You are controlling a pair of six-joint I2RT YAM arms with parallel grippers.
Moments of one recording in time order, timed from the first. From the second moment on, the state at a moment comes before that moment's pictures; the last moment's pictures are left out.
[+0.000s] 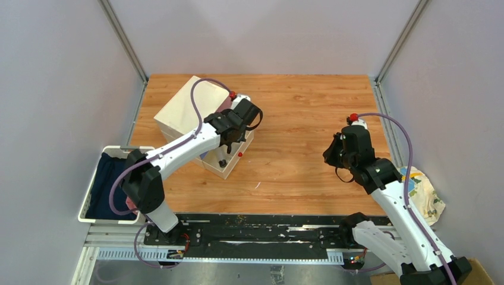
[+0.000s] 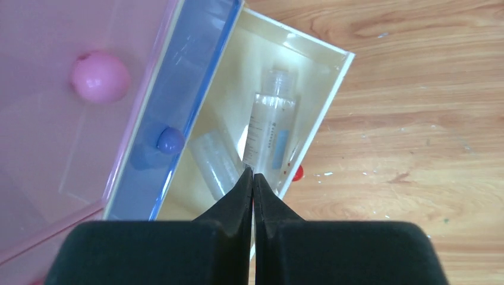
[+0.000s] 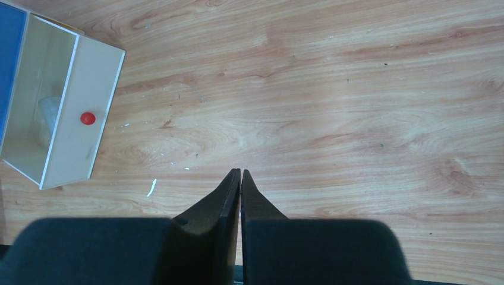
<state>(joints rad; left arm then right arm) -0.74 1.64 1.37 -0.72 -0.54 -0.45 0.38 0.80 0.88 -0.75 0.15 0.54</state>
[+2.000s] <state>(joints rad) 0.01 1.74 1.57 -0.53 -0.35 -0.31 0.64 2.18 1.38 0.17 -0.65 0.88</state>
